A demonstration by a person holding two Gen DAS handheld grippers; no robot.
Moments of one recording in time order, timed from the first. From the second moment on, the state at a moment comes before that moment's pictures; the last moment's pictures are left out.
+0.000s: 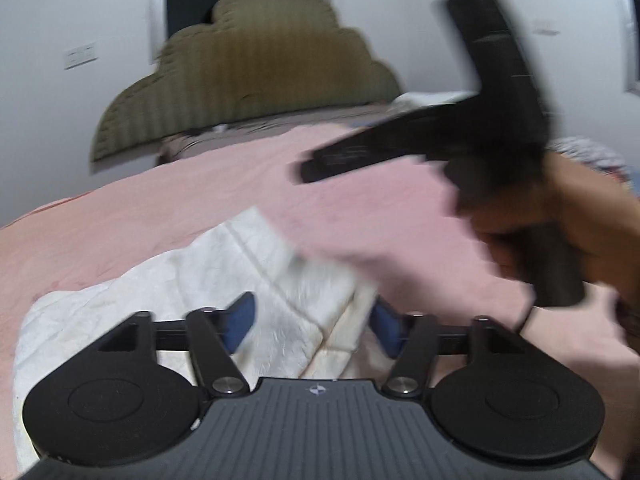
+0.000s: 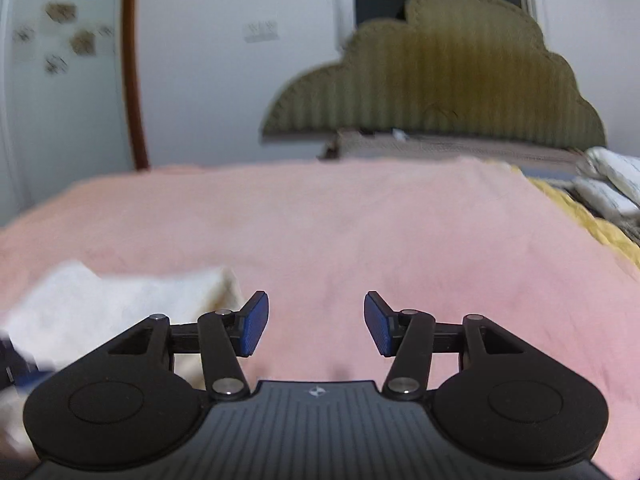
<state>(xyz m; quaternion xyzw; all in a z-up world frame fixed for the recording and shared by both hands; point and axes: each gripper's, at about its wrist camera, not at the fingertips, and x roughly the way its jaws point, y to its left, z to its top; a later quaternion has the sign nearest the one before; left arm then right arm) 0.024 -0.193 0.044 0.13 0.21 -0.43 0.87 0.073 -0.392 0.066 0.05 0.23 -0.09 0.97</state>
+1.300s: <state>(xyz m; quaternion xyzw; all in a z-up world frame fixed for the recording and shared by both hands) 0.076 -0.095 -0.004 0.17 0.25 -0.28 0.91 0.046 -0.325 0.038 -0.05 0.34 0.09 0.93</state>
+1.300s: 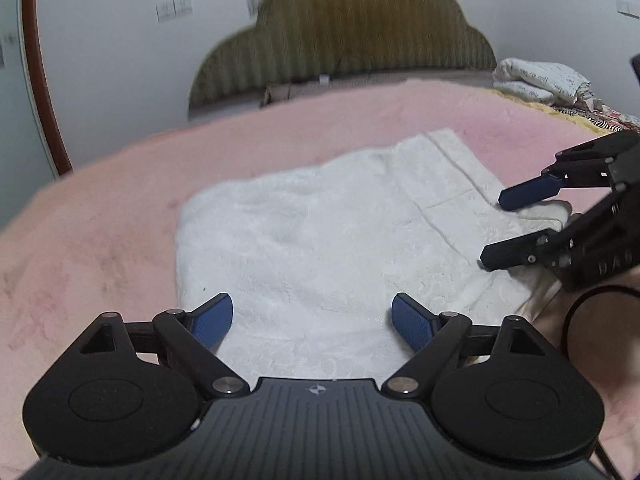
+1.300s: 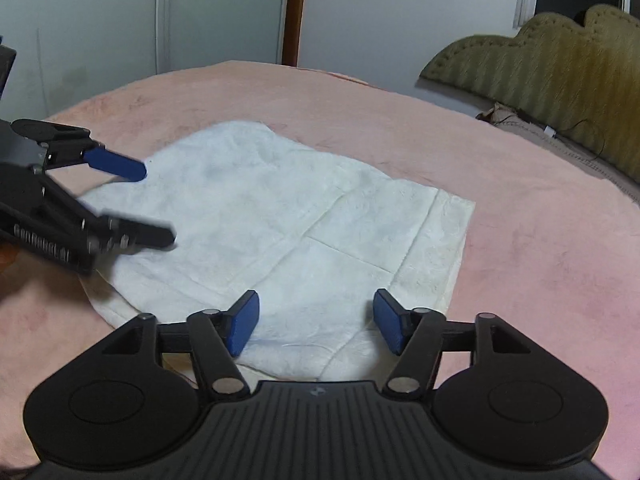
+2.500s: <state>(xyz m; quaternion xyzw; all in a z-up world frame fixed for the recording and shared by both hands) 0.107 -0.064 0.005 0.13 0.28 -0.21 0.93 0.041 -0.375 0.045 0.13 0.31 0.08 0.94</state>
